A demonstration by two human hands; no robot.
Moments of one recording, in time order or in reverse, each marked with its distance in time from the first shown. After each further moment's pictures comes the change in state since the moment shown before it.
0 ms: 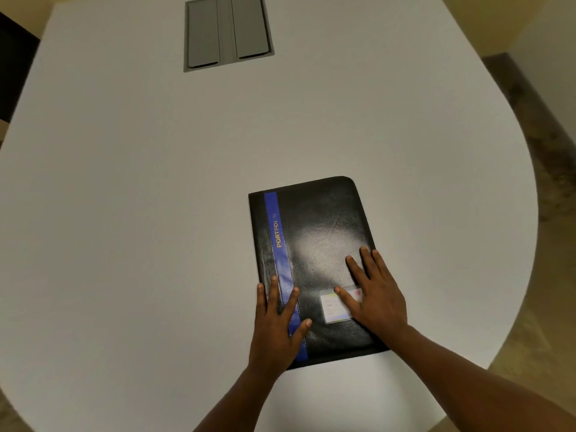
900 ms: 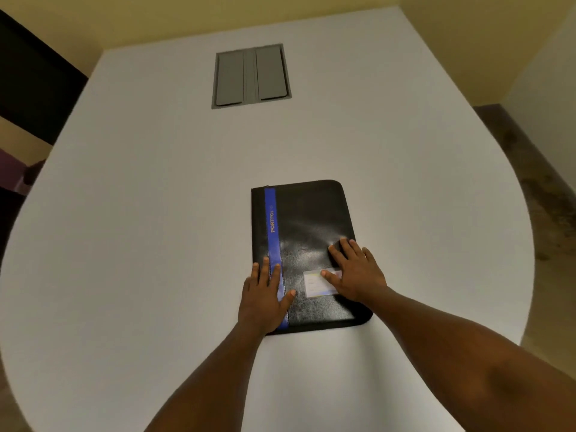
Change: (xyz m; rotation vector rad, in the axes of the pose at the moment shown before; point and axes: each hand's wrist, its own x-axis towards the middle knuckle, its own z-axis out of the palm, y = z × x) left_hand 0.075 -0.031 -0.060 0.322 -0.086 -0.063; right_hand 0.087 -0.053 -0.041 -0.220 -0.298 -0.101
